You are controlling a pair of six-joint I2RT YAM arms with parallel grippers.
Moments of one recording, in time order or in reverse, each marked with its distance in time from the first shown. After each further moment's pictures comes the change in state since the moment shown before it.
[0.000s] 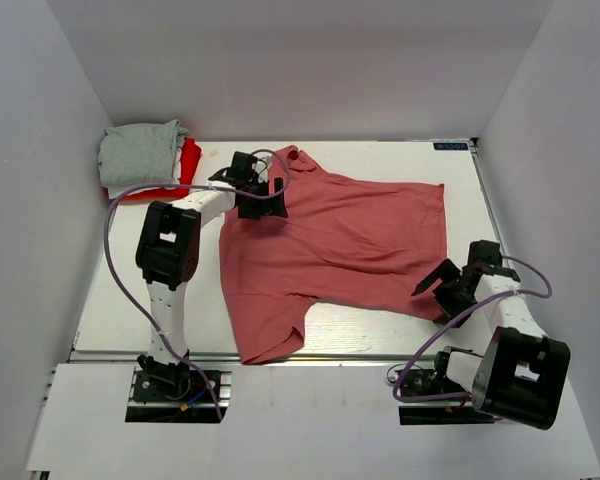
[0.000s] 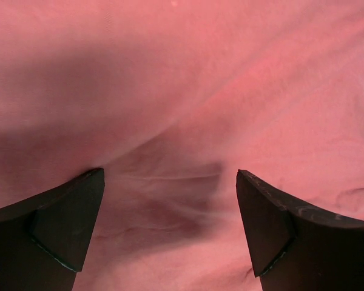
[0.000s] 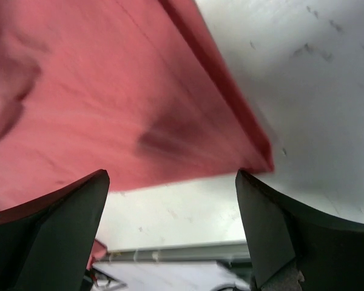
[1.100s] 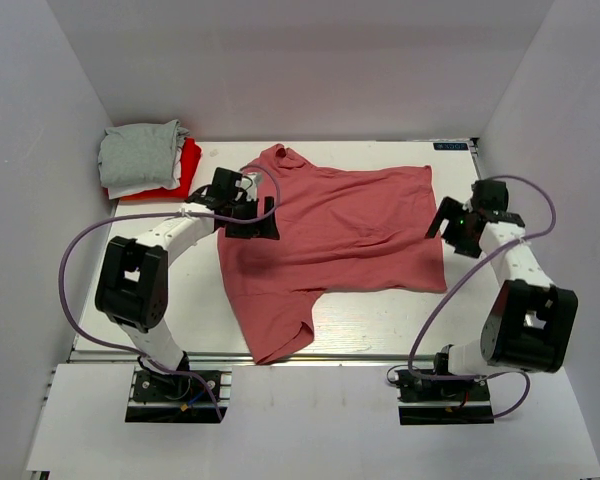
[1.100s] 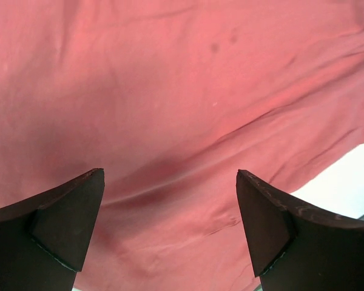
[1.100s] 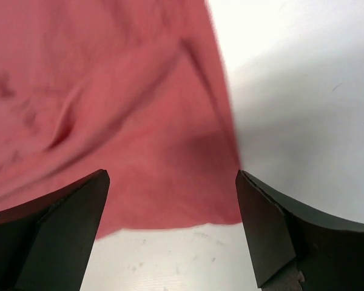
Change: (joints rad) left arm -0.015 -0.402 -0.352 -0.068 0.063 0.047; right arm 0.079 0.298 0.467 0.135 0.138 -0.317
